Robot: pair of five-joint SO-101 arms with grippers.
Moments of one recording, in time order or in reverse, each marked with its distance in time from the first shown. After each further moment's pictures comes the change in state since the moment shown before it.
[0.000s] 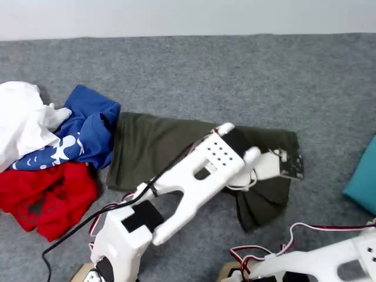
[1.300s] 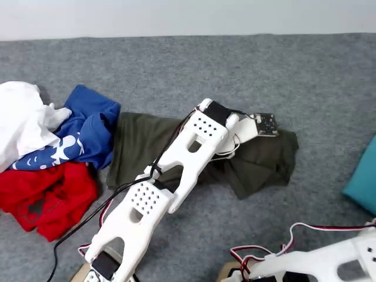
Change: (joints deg) left arm -11.7 33.5 -42.4 5.5 -0.4; right arm 0.0 0.0 0.2 1.0 0.0
